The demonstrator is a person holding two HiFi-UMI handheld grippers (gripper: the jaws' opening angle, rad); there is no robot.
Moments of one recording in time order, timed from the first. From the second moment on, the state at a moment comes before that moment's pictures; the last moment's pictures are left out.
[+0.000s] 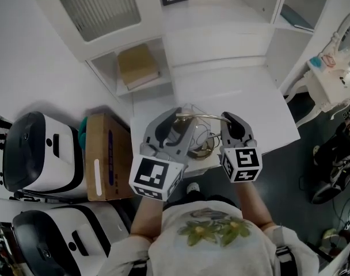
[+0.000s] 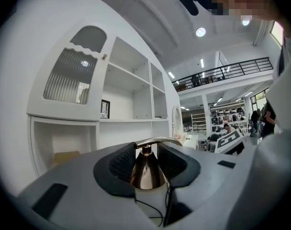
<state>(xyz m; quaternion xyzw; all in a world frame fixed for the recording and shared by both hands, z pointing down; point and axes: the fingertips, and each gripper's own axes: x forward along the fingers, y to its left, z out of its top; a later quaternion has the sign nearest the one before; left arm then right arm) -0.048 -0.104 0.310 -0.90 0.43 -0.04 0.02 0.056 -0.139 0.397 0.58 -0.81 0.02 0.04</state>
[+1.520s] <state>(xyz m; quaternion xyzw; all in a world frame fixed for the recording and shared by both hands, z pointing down) -0.042 -0.249 0.329 -0.90 0.44 -0.05 -0.02 0.061 -0.281 0.415 0.56 -0.82 0.05 0.07</state>
